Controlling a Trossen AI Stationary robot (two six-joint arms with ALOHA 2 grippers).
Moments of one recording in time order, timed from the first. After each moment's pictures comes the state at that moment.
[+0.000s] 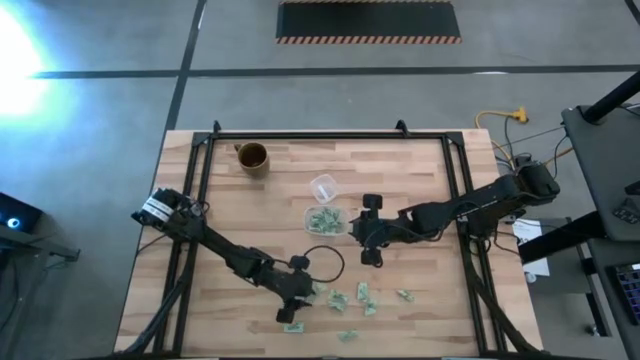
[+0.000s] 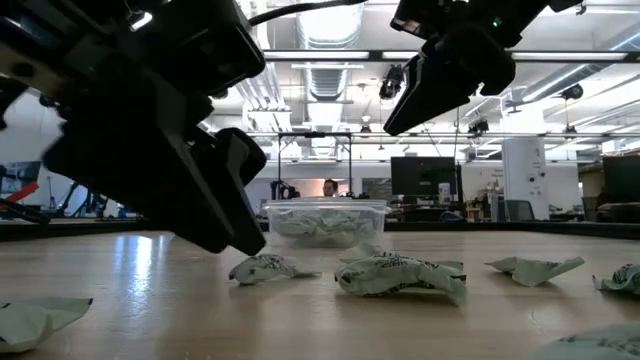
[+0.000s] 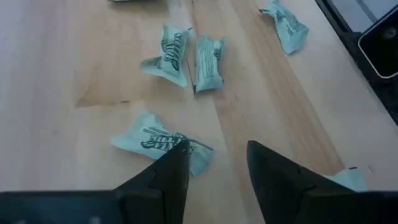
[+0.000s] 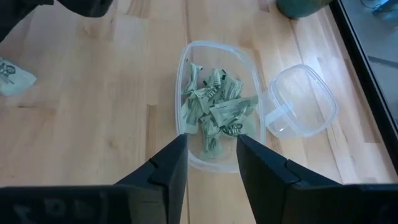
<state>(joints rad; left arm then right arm) -0.49 1.84 0.88 0.26 -0.07 -0.30 0.24 1.50 0.93 -0.28 0.42 0.05</state>
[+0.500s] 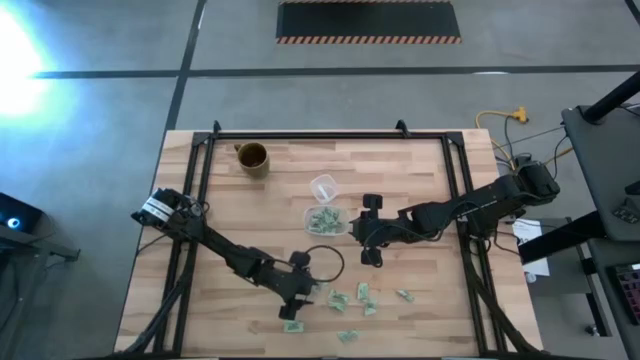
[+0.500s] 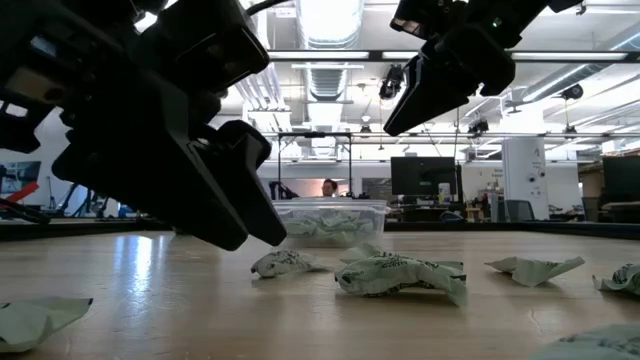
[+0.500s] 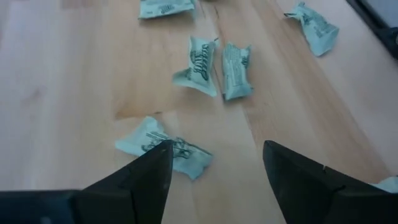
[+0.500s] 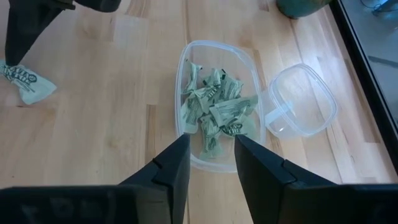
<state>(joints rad) -0.48 1.83 0.88 0.26 -0.16 -0.23 0.24 1.50 0.93 -0.28 0.42 0.05</state>
